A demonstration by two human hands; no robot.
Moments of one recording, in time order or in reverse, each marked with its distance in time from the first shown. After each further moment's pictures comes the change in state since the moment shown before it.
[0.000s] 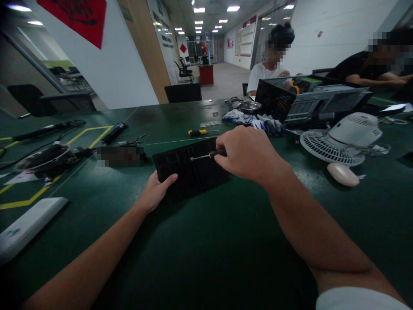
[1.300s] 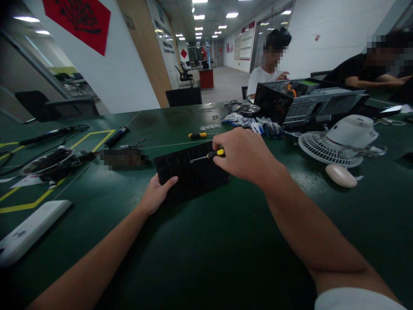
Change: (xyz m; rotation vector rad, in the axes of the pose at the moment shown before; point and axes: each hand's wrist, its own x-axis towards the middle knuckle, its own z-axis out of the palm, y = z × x) left_hand -0.002 0.001 0.000 0.024 -0.004 0.027; right_hand 0.000 0.005 0.005 0.103 0.105 -0.047
